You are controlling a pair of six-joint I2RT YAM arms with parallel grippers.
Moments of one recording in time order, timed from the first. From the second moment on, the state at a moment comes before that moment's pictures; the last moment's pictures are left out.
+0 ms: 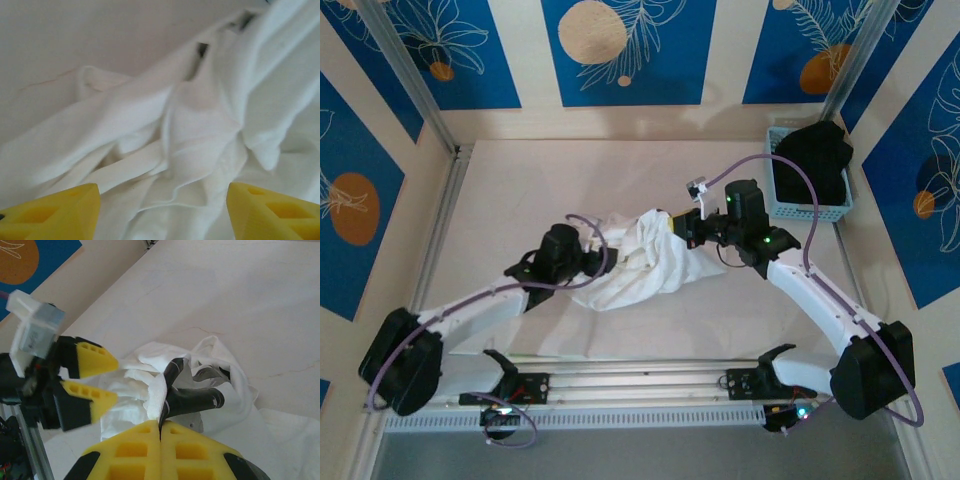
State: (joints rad) left arm -0.66 1.28 0.67 0.03 0.03 -0.25; right arm 0.41 1.18 0.92 -0.26 -0.52 0.17
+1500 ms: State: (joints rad) left arm -0.44 1.16 0.88 -0.07 0.64 -0.45; right arm 0.57 1.20 0.95 -0.47 0.06 0.14
